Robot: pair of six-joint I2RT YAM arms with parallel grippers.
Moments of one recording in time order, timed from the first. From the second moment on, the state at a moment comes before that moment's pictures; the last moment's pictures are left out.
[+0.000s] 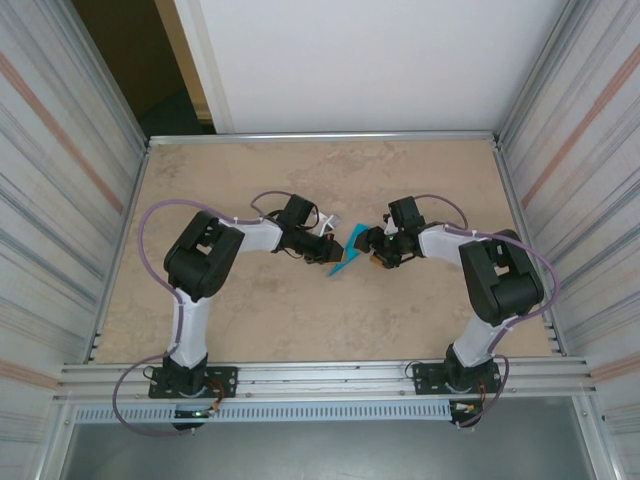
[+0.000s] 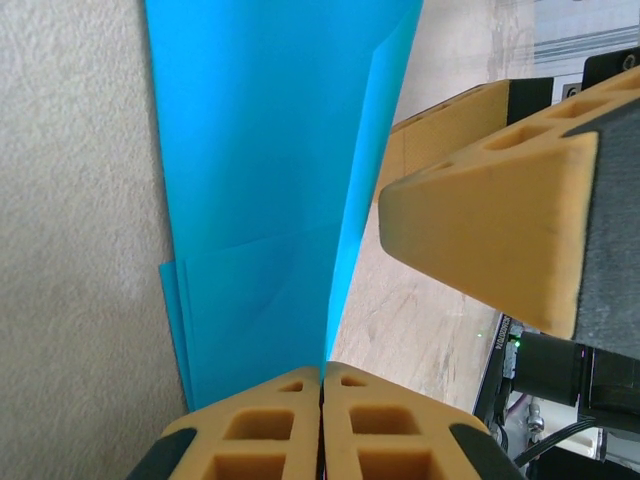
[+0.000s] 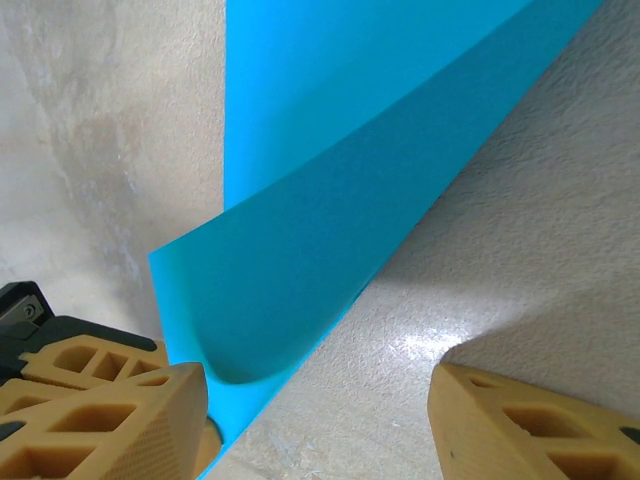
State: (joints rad) left arm -0.59 2.07 1.19 -0.08 0.86 -0.48; right arm 0.35 1.72 0.86 -0.19 -0.45 0.80
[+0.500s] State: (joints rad) left arm -0.59 2.07 1.19 -0.08 0.85 -0.48; right arm 0.36 1.78 0.97 -0.34 -0.44 0.81
